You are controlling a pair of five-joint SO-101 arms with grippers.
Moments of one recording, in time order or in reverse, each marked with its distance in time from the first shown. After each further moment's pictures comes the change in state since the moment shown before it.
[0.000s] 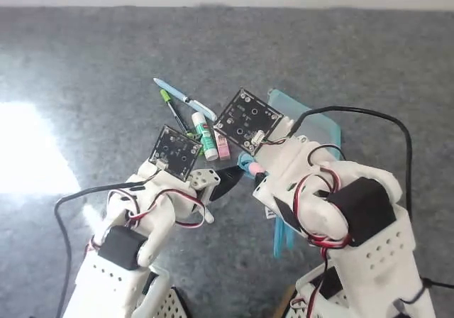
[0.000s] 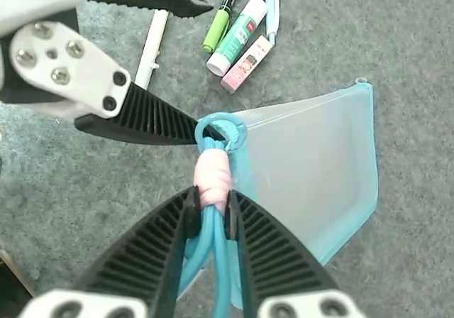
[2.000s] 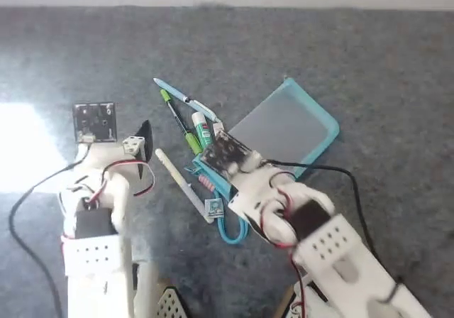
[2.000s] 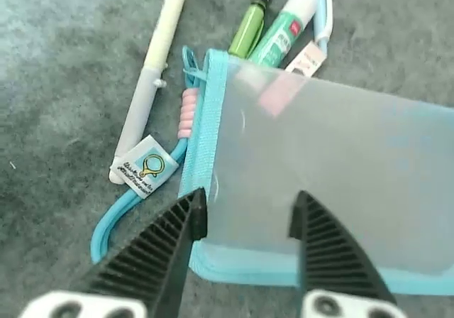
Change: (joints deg) left arm -32.2 12.6 -0.1 -8.4 2.8; right arm -4.8 -6.9 50.6 -46.0 -4.9
